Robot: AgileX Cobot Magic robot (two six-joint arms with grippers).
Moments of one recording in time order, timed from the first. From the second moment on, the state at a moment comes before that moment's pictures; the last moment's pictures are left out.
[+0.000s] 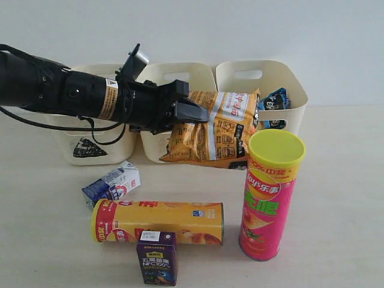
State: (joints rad) left arm -0.37 1.95 -1.31 1.65 -0.75 -2.10; right arm -0.02 0.01 -0.01 -0.03 0.33 0.03
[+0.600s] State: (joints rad) left arm -0.41 1.93 -1.60 1.64 -0.52 -2.09; right arm -0.02 0.01 -0.01 -0.03 0.33 0.03
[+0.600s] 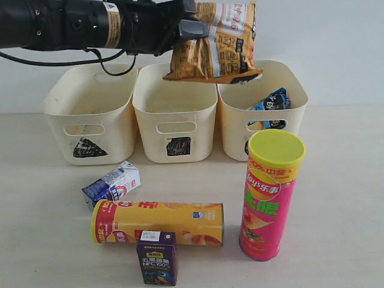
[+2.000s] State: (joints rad) left arm -0.71 2.38 -2.03 1.68 0.20 -1.58; right arm -0.02 0.01 -0.01 -0.03 0.33 0.03
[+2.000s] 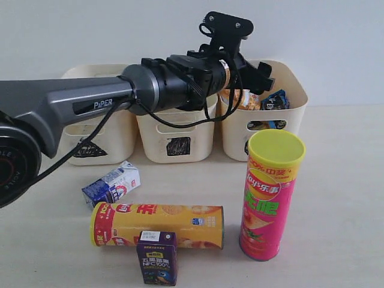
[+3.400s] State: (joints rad) left arm -0.79 1.64 -1.40 0.83 0.41 -0.56; right arm -0.02 0.01 -0.01 -0.03 0.33 0.03
